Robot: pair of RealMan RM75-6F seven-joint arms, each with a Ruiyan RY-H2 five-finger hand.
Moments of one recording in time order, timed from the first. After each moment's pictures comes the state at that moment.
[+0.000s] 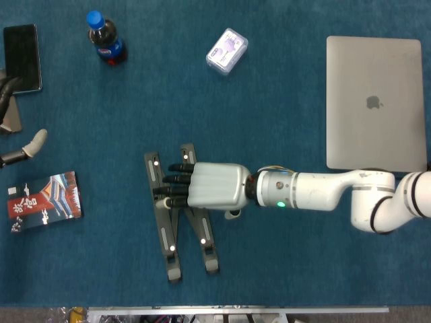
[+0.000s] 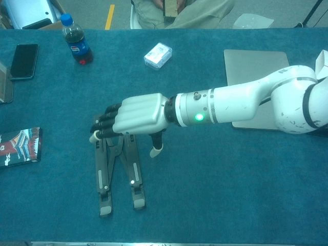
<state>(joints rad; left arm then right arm) -0.32 -1.04 -0.07 -1.68 1.33 1.19 -0.17 1.27 -1.58 -0.02 -1.45 -1.80 0.63 0.12</state>
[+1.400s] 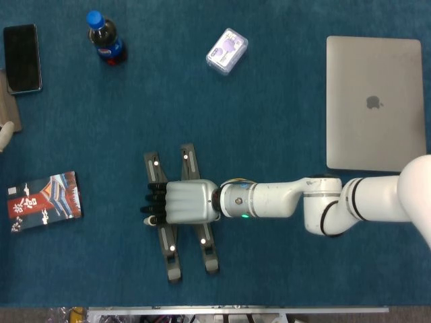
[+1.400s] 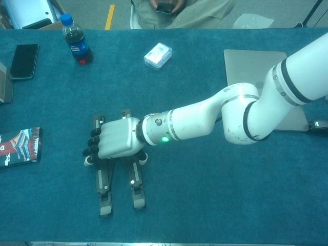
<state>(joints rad) -0.27 -1.00 -0.09 -1.63 1.34 1.19 -0.37 1.40 -1.81 -0.02 -1.24 -1.75 0.50 -0.04</state>
